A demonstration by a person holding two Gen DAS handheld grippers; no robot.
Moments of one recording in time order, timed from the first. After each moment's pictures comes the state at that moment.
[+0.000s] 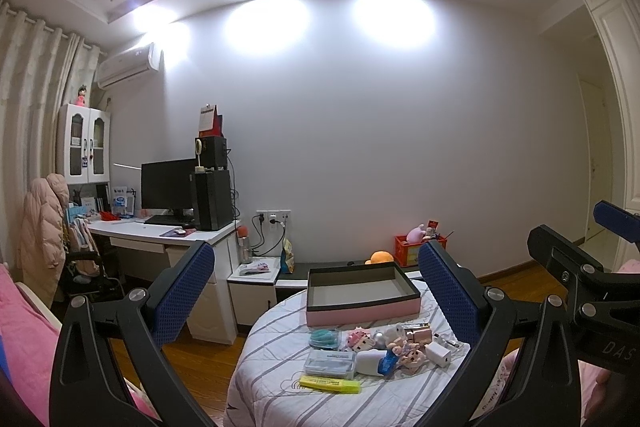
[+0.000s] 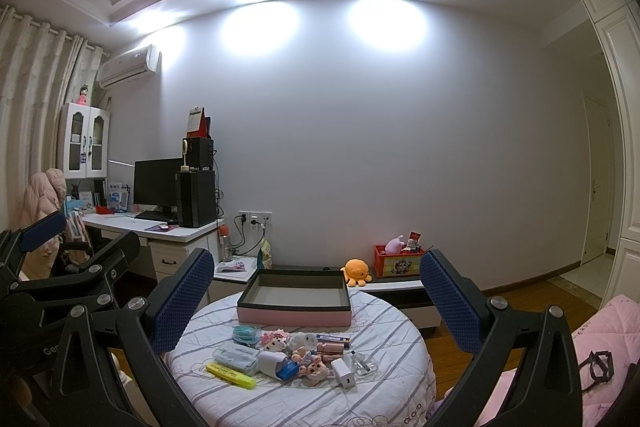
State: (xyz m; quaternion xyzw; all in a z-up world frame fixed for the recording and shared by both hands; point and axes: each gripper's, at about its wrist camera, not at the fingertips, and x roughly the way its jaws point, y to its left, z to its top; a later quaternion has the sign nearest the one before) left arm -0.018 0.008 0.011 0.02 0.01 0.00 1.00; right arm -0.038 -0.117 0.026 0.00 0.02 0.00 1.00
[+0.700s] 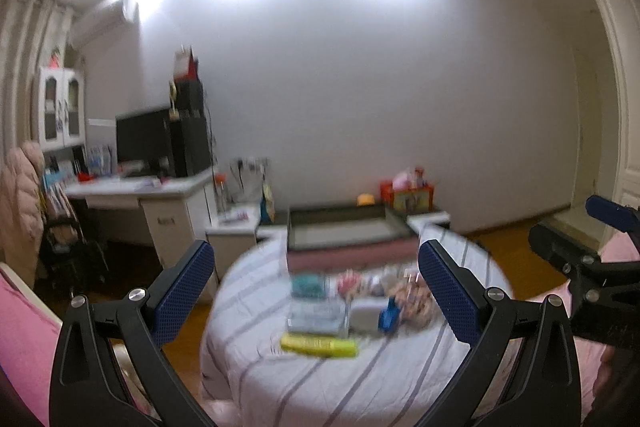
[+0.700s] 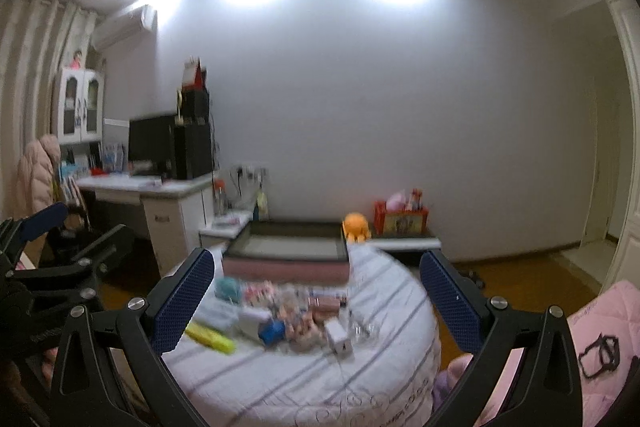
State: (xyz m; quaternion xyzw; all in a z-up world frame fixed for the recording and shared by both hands) left arm 0.070 0.012 -0.073 0.03 0.12 -0.04 0.99; right arm 0.030 -0.128 -0.039 -0.01 0.11 0.00 0.99
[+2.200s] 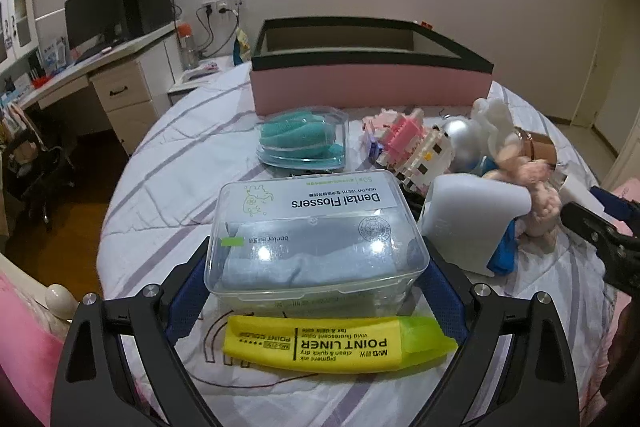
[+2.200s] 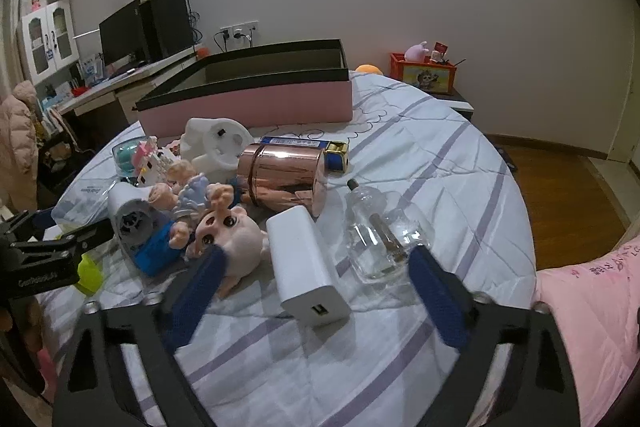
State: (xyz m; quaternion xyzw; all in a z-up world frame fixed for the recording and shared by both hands) left arm 0.267 0.016 -0.236 0.02 0.37 -0.07 0.93; right arm 0.229 -0.188 -0.215 0.02 0.35 0.03 0.94
